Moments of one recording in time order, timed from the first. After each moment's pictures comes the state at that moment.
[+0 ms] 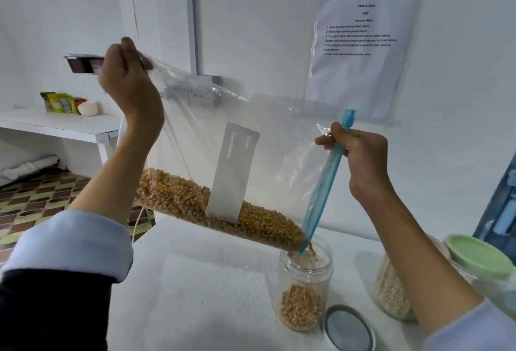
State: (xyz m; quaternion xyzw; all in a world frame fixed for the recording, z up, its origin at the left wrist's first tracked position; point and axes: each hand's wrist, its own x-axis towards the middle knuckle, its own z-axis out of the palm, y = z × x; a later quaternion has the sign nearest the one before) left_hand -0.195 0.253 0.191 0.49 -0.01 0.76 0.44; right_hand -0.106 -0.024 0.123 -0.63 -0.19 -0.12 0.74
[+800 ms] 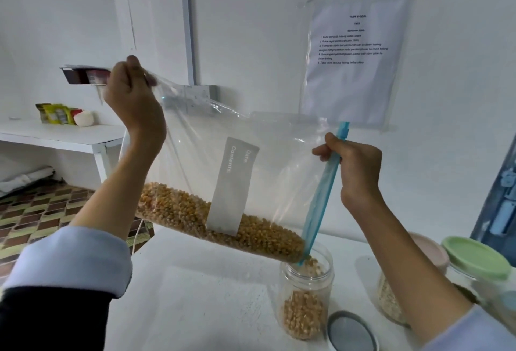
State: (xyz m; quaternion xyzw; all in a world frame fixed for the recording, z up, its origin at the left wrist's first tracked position) left_hand -0.193 0.254 0.186 0.50 -0.02 0.75 0.45; right_hand -0.114 -0.017 0.119 -0.61 -0.15 -0.14 0.77
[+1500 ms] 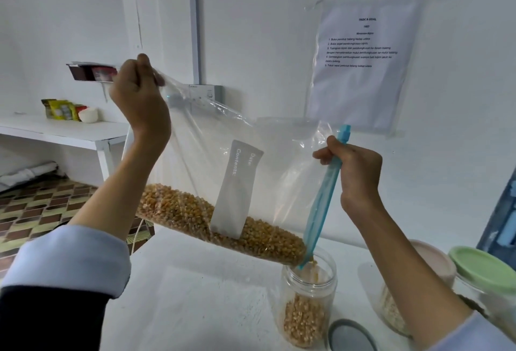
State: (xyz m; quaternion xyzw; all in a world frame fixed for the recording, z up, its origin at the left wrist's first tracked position) left_hand -0.187 0.259 0.182 0.52 -0.01 0.75 0.40; right_hand -0.111 -0.008 0.117 -0.61 -0.16 -0.13 0.76
